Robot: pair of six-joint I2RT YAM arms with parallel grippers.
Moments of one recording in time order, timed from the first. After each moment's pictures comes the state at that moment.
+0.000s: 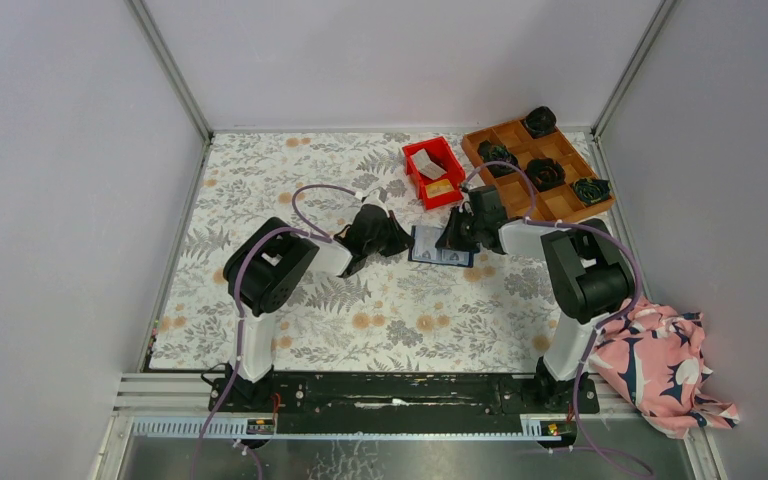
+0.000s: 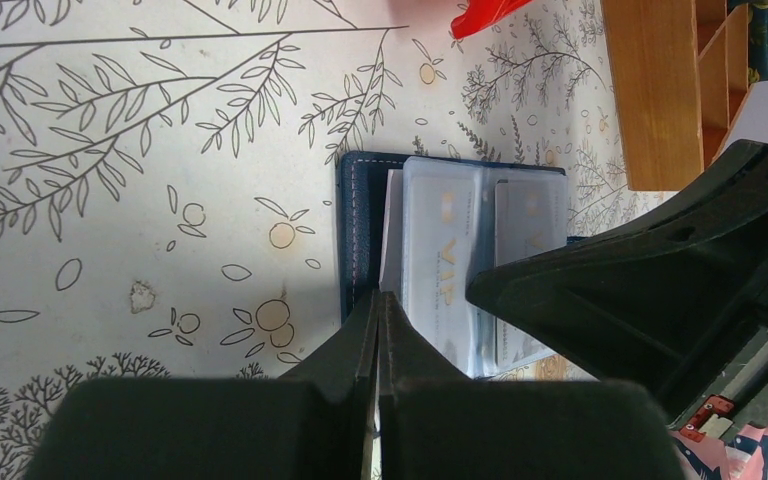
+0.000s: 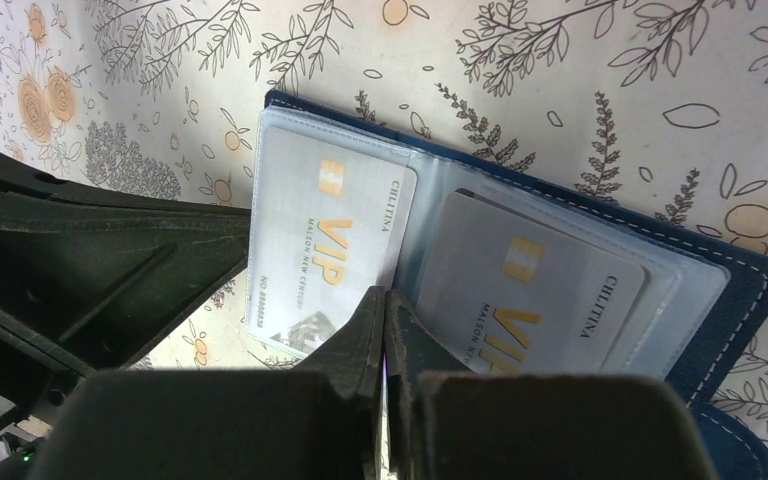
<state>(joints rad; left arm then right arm) -0.61 2.02 0.95 0.53 0.10 -0.88 0.35 1.83 0.93 0.05 -0.33 0.50</state>
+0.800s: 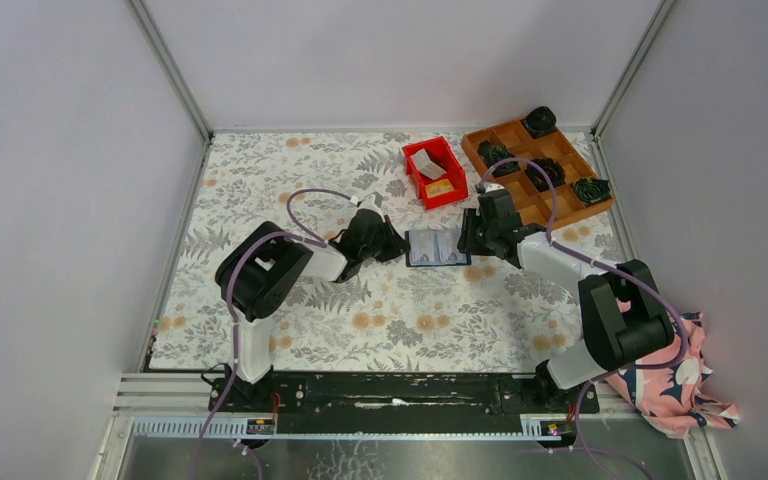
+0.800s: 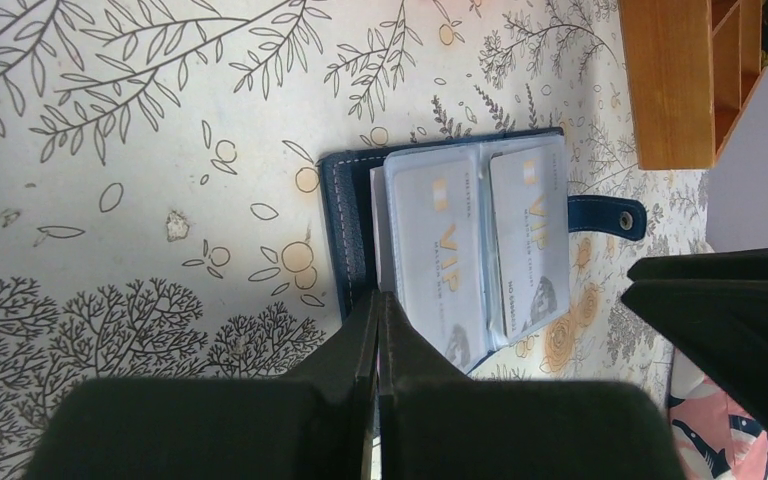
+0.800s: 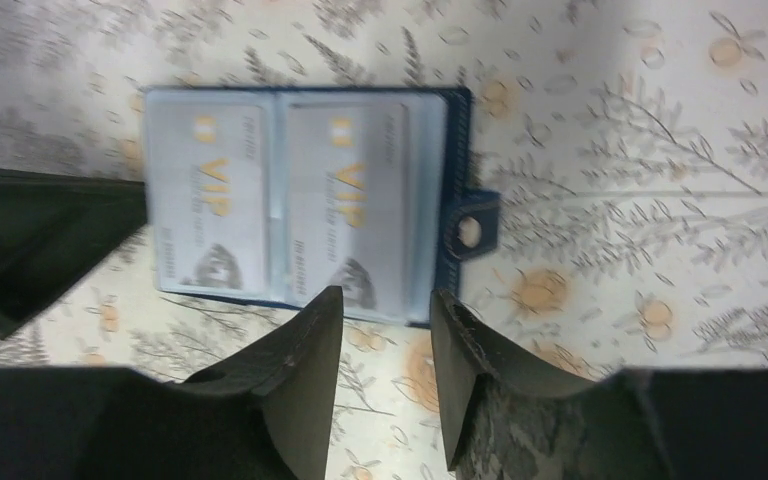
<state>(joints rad) -0.61 1.96 0.88 0.54 0.10 -0.88 0.38 1.52 0.85 -0.15 -0.02 0.40</state>
